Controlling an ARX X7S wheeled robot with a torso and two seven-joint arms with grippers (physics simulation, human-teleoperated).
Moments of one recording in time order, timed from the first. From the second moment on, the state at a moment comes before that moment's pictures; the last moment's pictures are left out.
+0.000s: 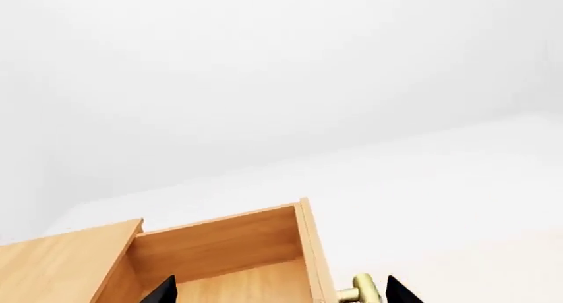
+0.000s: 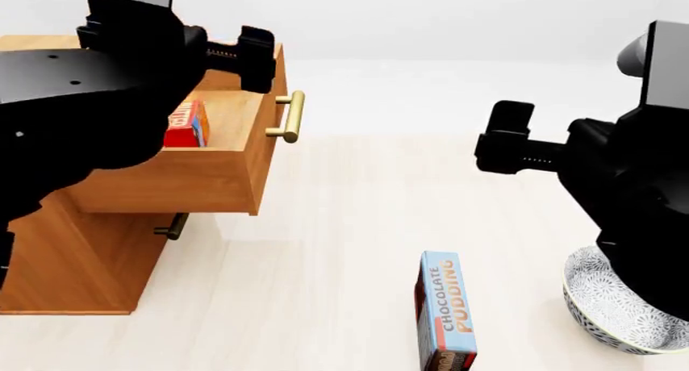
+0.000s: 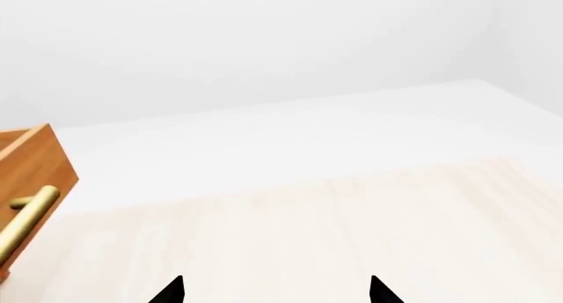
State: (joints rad) left arm -1.44 -0.57 0.72 0.01 -1.24 -0.92 -0.70; right arm 1.22 0.95 -0.71 -0.49 1.91 0.58 1.28
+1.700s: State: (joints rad) left arm -1.06 -0.24 1.02 0.02 -0.91 -0.55 -0.69; right arm 1.19 1.06 -0.66 -0.56 1.97 0.53 1.28
